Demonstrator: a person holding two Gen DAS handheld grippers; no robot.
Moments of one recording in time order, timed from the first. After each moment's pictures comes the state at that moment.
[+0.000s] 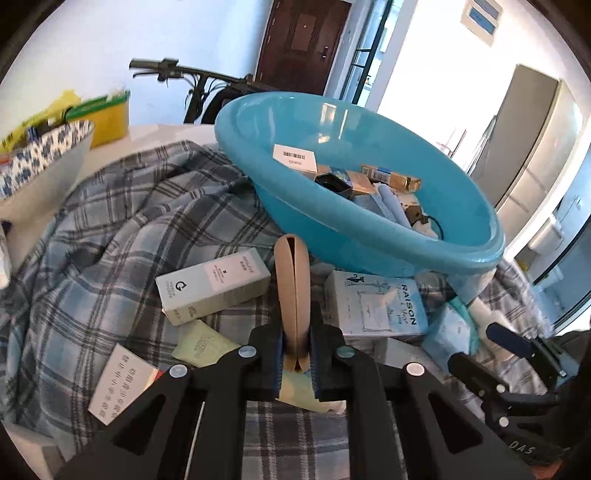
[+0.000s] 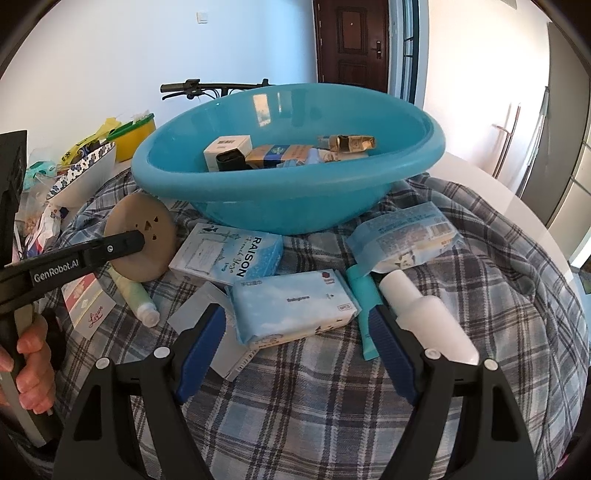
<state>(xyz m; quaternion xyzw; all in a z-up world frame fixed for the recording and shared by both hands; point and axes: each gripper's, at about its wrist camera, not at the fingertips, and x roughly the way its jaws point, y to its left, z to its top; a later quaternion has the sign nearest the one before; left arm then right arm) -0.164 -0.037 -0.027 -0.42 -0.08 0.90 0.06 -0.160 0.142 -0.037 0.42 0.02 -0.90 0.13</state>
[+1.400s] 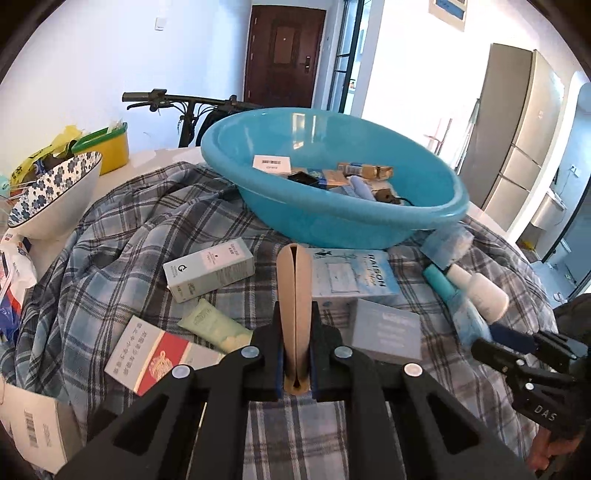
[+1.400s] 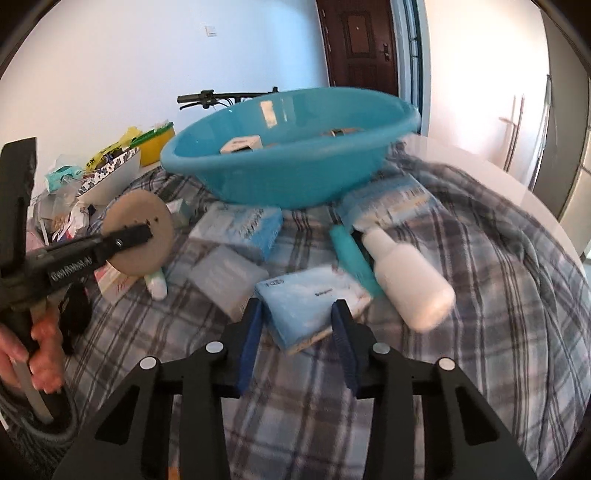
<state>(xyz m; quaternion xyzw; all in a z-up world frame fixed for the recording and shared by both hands) -0.113 -0.017 -0.013 -0.39 -0.04 0.92 0.07 -0.109 0.185 -0.039 0.42 -0.02 -0.89 0.16</state>
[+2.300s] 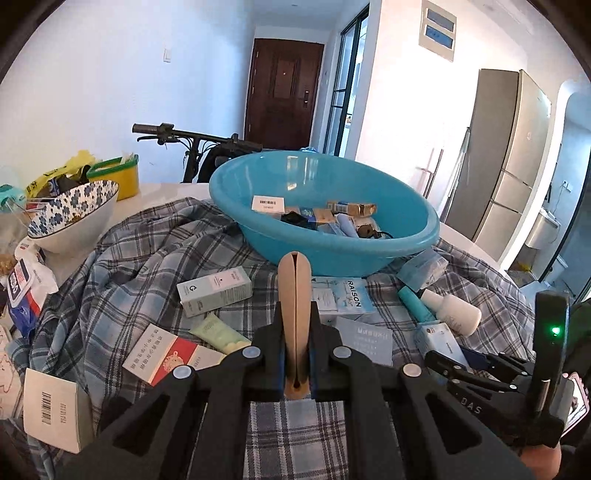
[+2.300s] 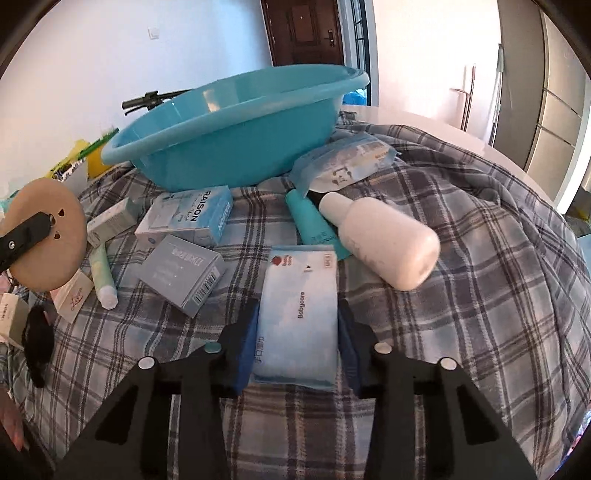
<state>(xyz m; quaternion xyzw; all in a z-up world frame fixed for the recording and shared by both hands) -0.073 -0.015 0.017 -0.32 -0.04 0.94 0.06 -0.116 0.178 -0.064 0.42 -0.04 -0.90 0.07</state>
